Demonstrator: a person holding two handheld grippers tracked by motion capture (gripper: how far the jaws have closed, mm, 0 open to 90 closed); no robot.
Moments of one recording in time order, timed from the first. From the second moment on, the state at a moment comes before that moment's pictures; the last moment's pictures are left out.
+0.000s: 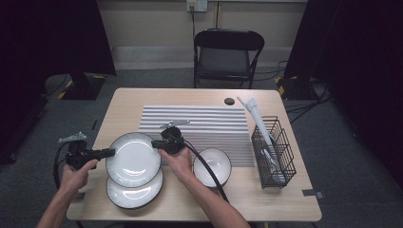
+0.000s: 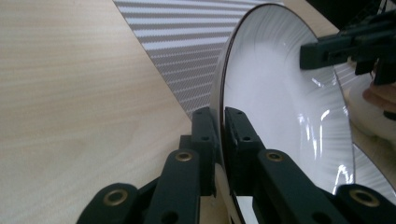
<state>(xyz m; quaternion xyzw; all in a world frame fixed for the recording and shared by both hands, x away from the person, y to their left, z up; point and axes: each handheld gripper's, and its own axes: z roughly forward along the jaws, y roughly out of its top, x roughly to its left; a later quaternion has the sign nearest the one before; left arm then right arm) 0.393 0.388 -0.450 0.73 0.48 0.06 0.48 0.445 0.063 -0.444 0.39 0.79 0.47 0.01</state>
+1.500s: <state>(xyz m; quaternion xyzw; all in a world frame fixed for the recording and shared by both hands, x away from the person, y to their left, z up) 0.357 0.389 -0.468 0.74 0.49 0.02 0.46 0.444 0.064 -0.457 0.40 0.79 0.47 -0.03</state>
